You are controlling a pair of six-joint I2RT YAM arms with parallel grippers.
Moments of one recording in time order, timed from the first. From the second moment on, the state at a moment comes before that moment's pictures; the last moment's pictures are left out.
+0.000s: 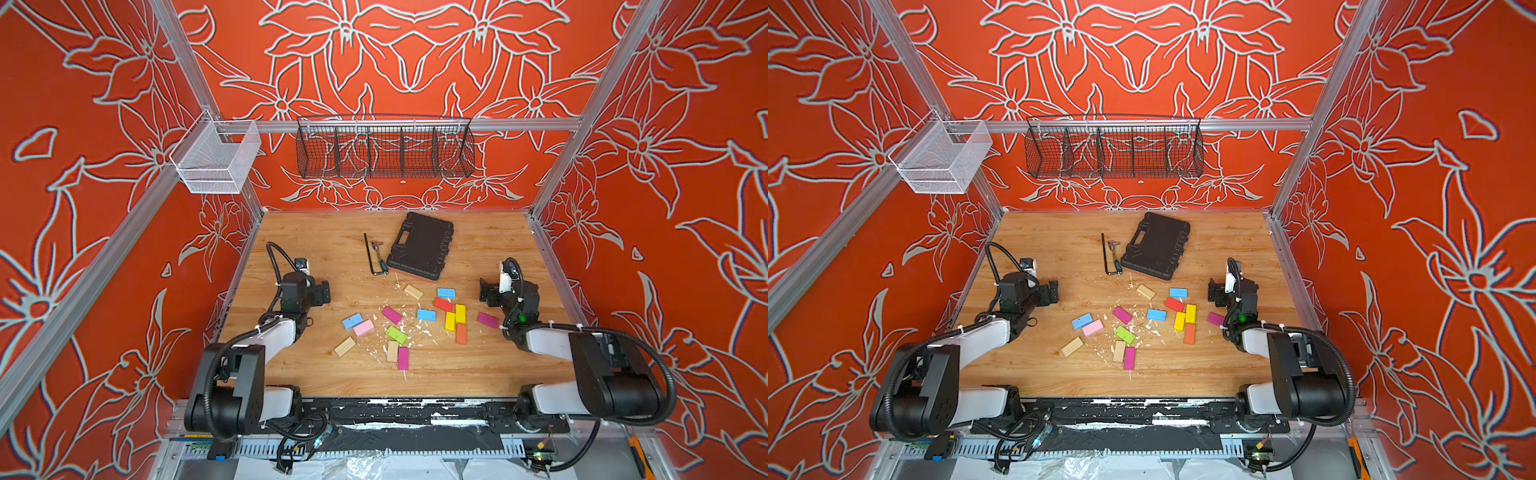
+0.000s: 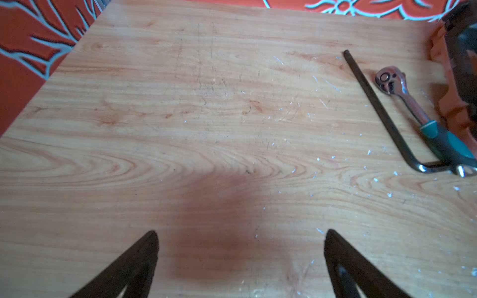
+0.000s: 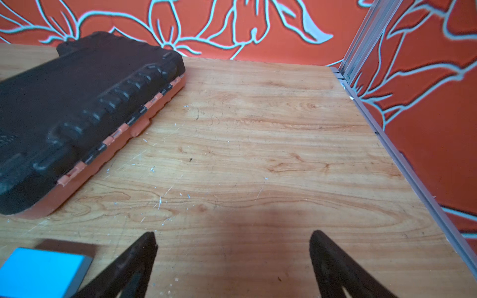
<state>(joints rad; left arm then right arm) 0.01 1.30 0.49 0.23 -0.07 -0.10 0.03 1.37 0.31 0.69 0.05 -0.03</state>
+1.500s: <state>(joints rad) -0.27 1.06 0.95 -0.78 0.30 -0.44 0.18 1.20 1.04 -0.70 -0.48 0.35</state>
